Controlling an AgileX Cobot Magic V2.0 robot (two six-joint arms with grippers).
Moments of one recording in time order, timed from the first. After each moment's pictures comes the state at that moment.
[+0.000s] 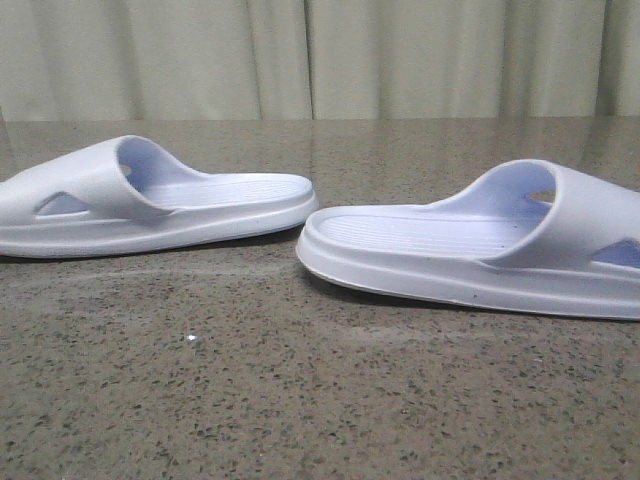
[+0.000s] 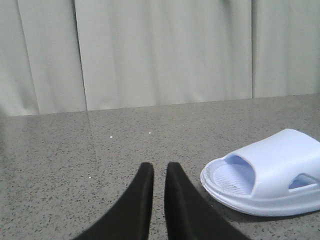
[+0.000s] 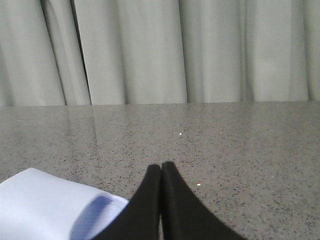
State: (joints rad) left arm -0.13 0.00 0.00 -0.05 0.01 0.11; right arm 0.10 0.03 0.01 -0.06 -0.05 0.07
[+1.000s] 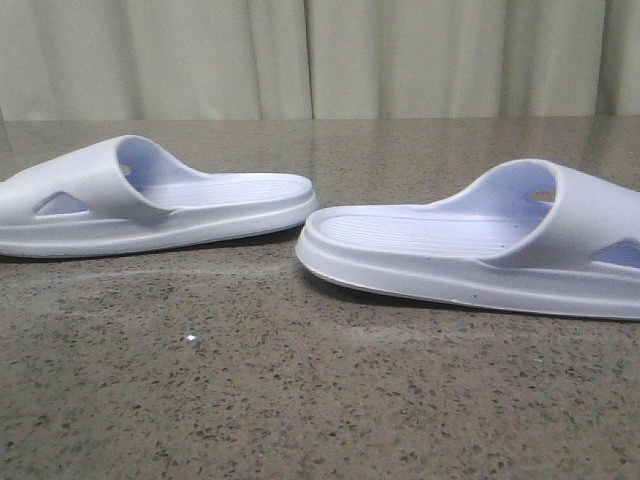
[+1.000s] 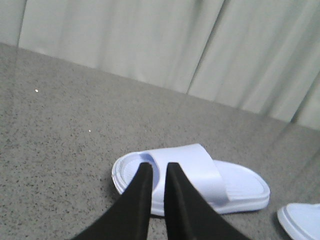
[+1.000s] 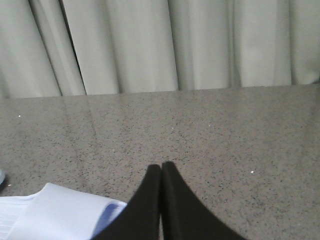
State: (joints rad) left arm -0.13 0.14 -0.31 -0.47 0.41 0.11; right arm 0.10 0.06 -0.38 -0.03 0.46 0.07
